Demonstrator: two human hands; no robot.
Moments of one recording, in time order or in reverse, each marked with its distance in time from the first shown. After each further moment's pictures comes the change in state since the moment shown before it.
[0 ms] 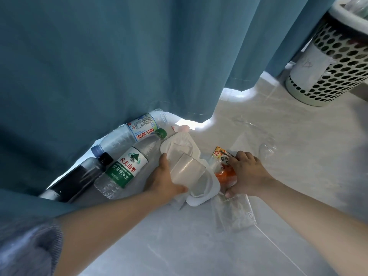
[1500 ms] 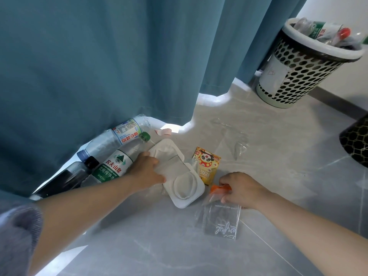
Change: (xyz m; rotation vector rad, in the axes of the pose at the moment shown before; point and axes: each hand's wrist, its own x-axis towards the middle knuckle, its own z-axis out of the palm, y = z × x) left_hand 0.000 0.015 -0.033 0.251 -0.039 0.173; right_hand -0.065 0.014 0.007 0.213 -0.058 -0.069
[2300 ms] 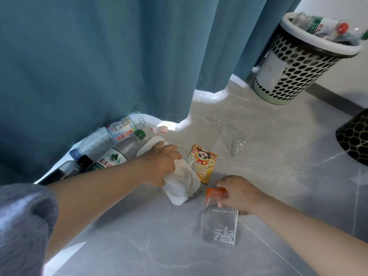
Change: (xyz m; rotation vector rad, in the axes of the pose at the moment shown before) left_hand 0.017 0.039 -0.010 0.731 -0.223 0.639; right_hand -0.003 0.002 0.016 0.022 0.014 -0.020
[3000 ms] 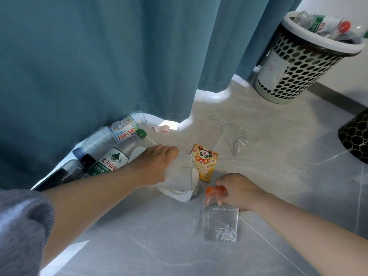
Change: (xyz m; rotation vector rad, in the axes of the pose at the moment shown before) left_hand -0.016 -0.002 0.015 -0.162 0.287 -0.139; right_hand 0.004 -0.007 -0.003 -0.036 -0.014 -0.002
